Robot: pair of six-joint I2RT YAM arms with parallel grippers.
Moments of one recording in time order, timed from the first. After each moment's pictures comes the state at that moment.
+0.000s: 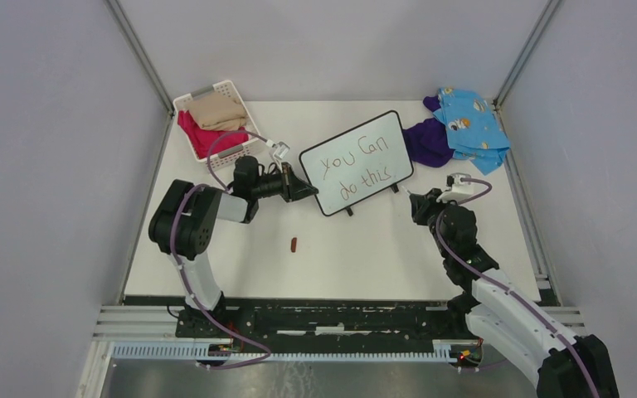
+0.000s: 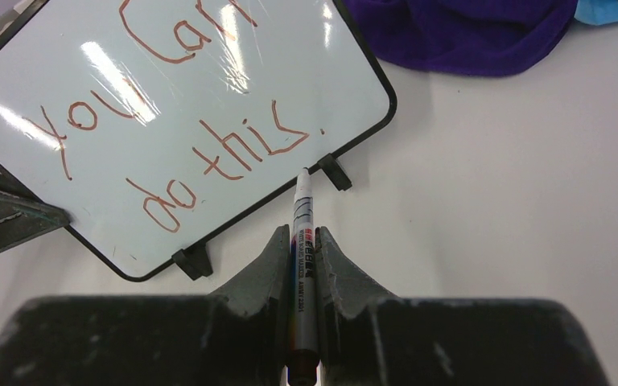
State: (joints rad) left arm -0.27 1.88 0.73 0.91 0.95 -0.48; right arm 0.41 0.78 0.30 0.27 0.26 0.44
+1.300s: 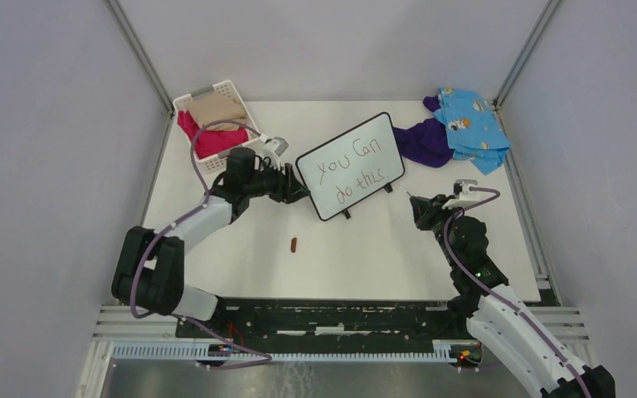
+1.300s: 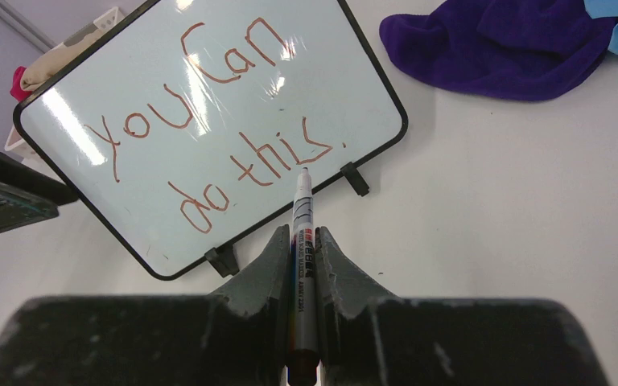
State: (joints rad) left arm -0.31 1.48 0.79 0.14 0.65 -0.21; right arm 0.41 0.57 0.27 0.20 0.18 0.43
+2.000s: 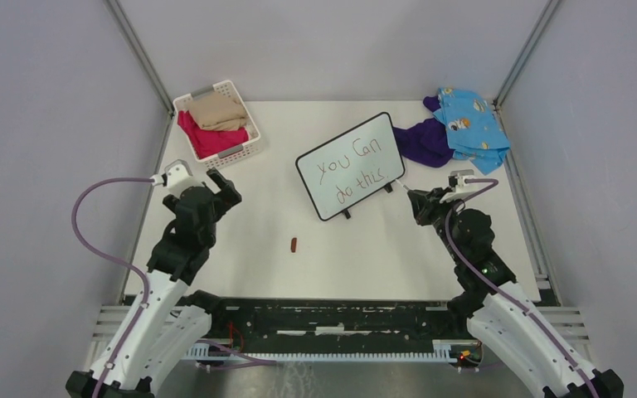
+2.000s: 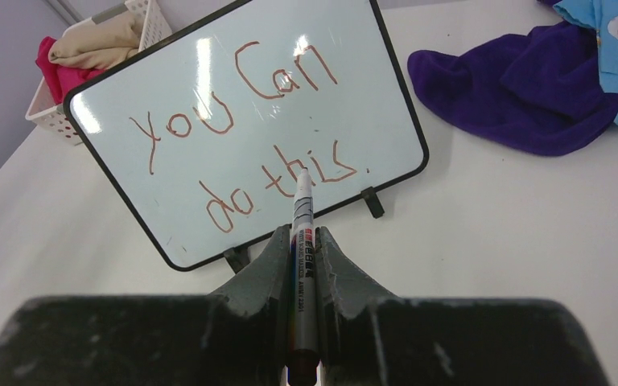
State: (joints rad) left arm -0.32 0.67 0.70 -0.39 -0.56 -0.59; right arm 0.44 0.57 0.39 0.09 0.13 0.32
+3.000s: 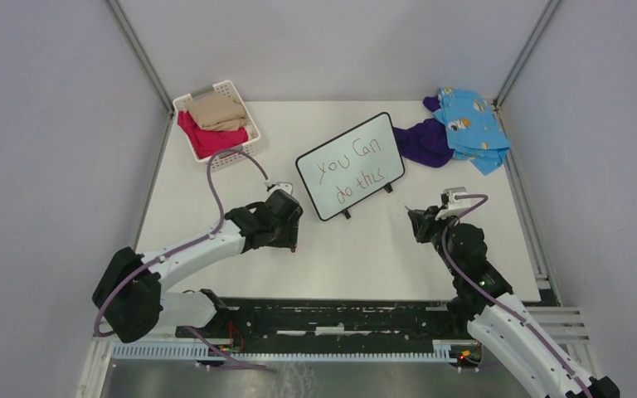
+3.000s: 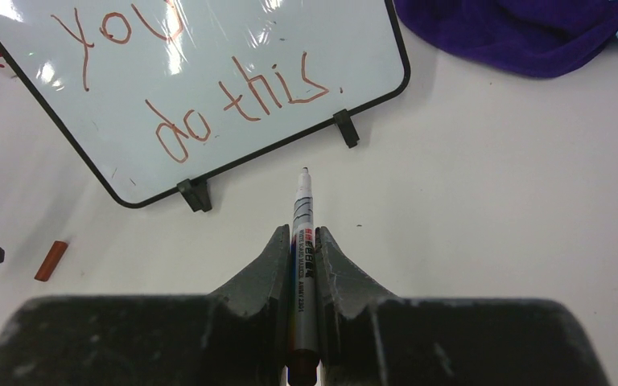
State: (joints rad) left arm -0.75 1.23 0.76 -0.57 -0.29 -0.55; right arm 0.48 0.46 0.25 0.01 0.16 0.28
